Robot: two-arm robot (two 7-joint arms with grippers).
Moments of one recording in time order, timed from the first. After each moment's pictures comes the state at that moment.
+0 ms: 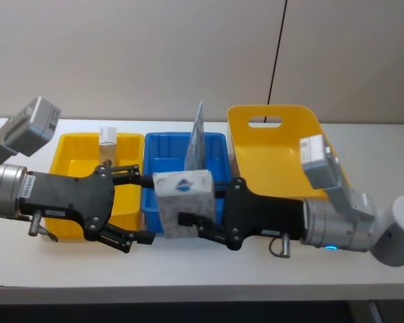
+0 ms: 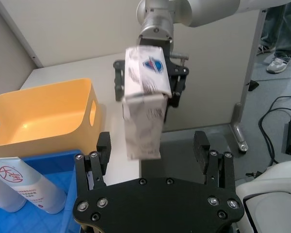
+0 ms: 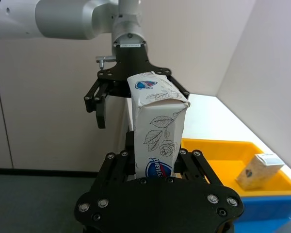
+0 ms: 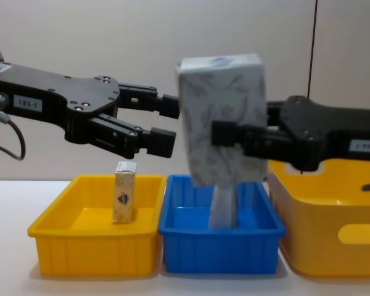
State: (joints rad) left arm -0.68 0.59 0.56 -1.41 -0.52 0.02 -1.31; right arm 0.48 0.52 -0.56 -1.43 0.58 -0.18 1.02
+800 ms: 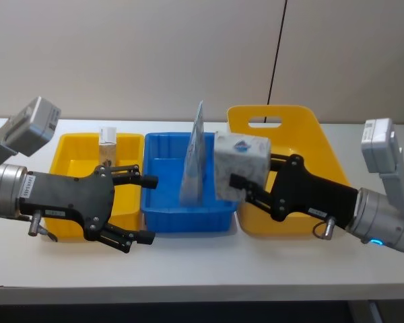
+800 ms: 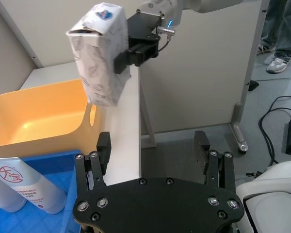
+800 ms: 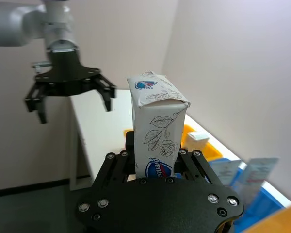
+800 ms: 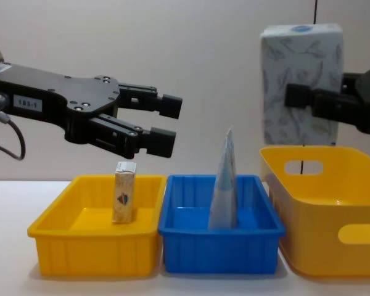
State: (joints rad) left arm -0.68 0.59 0.56 -1.41 -0.52 0.02 -1.31; right arm 0.34 0.64 -0.43 -1.56 0.62 -0.17 0.81
